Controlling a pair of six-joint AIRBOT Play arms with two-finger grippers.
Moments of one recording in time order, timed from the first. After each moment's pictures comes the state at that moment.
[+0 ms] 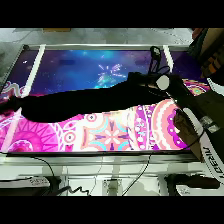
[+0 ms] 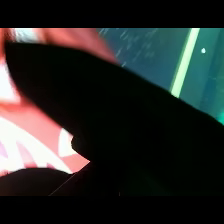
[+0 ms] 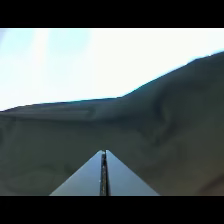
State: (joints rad) left arm 0.74 -1.50 1.21 0.62 -0.98 -0.91; right arm 0.33 -1.48 1.45 -1.26 0.64 1.74
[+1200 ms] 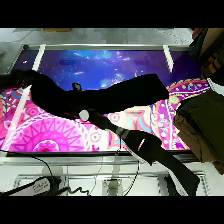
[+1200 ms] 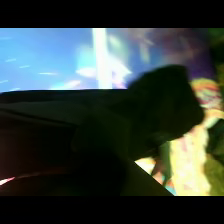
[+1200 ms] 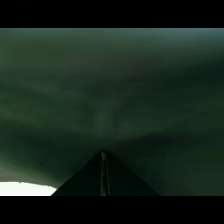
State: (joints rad) left arm 0.44 -1.31 1.39 0.50 -1.30 -1.06; right arm 0.94 -2.25 2.08 -0.70 0.16 1.66
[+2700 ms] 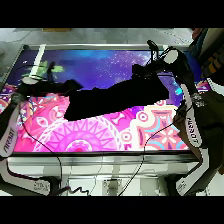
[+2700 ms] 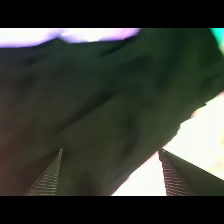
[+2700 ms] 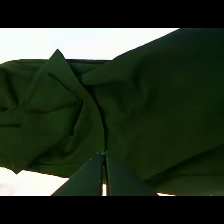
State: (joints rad) left arm 0.16 -1.64 1.38 0.64 -1.12 -1.08; right arm 0.15 -1.83 2.00 -1.06 1.23 1.58
